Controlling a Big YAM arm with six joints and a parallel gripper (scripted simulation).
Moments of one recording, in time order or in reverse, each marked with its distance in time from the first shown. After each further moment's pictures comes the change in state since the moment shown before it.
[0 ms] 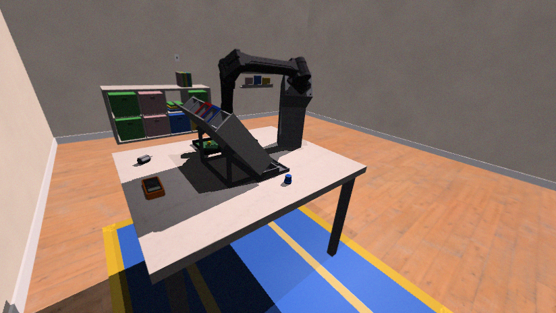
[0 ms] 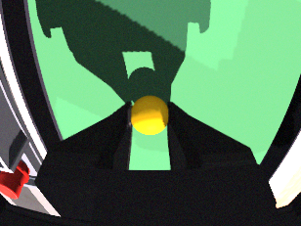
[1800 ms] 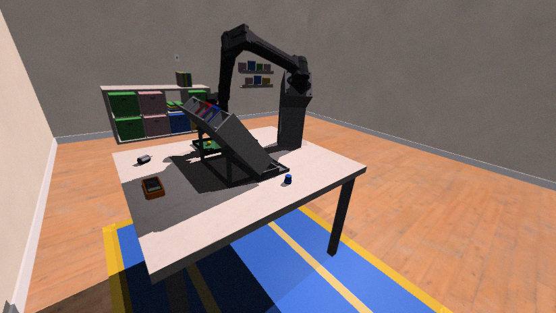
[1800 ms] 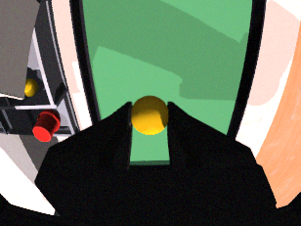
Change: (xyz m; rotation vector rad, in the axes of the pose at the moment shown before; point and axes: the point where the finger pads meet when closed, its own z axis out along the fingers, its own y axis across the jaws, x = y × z) arm -0.004 0.003 -0.106 0.003 -0.010 0.018
